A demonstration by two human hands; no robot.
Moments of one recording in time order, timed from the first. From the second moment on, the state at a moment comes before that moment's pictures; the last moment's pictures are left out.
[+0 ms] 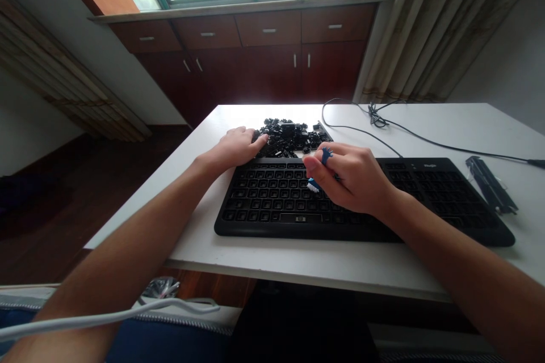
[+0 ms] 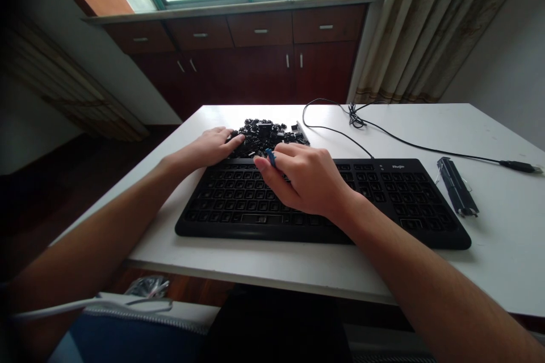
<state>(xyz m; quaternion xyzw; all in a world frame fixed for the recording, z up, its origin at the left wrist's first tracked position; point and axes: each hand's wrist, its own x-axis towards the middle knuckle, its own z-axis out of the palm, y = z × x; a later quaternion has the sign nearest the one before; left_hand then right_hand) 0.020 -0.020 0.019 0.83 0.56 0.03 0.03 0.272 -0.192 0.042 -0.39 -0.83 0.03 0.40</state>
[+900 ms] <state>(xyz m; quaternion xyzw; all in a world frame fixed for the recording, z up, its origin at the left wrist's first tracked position) 0.023 -0.024 0.022 0.83 0.56 0.02 0.02 0.273 -0.191 0.040 -0.38 -0.83 0.01 0.40</state>
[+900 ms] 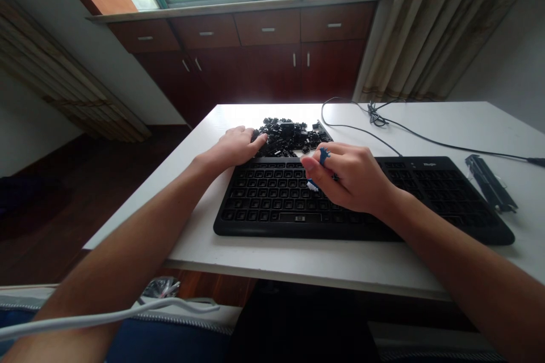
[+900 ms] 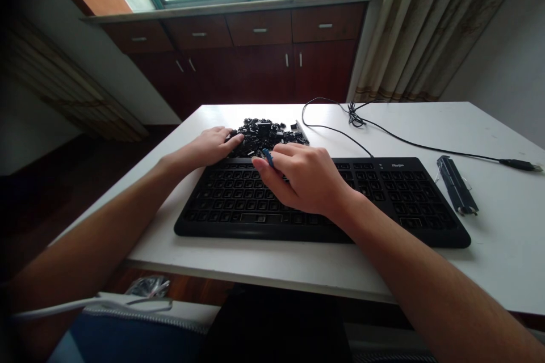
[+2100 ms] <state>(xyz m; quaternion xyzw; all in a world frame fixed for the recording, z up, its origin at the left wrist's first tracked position) 0.022 -0.022 0.021 0.83 0.56 0.02 0.02 0.274 -0.193 0.042 -0.38 -0.83 0.04 0.39</state>
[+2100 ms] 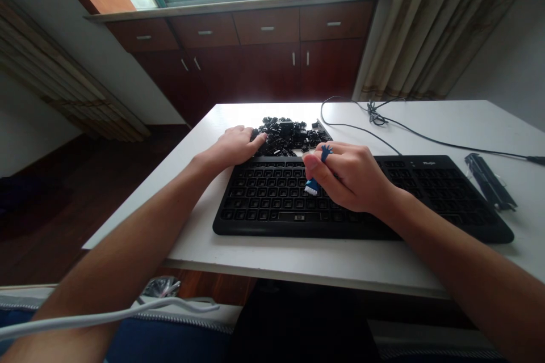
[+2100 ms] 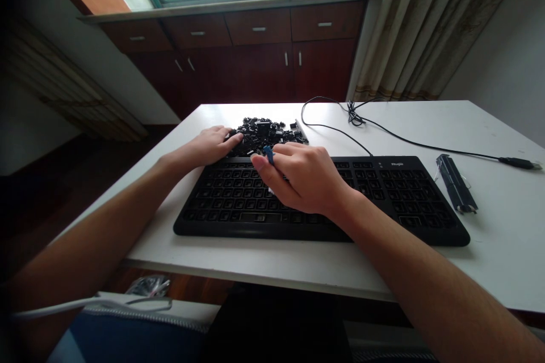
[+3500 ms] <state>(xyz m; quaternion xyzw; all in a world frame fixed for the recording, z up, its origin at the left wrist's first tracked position) 0.021 -0.022 0.020 0.83 0.56 0.02 0.02 0.274 -0.194 0.045 -0.38 -0.83 0.05 0.41</state>
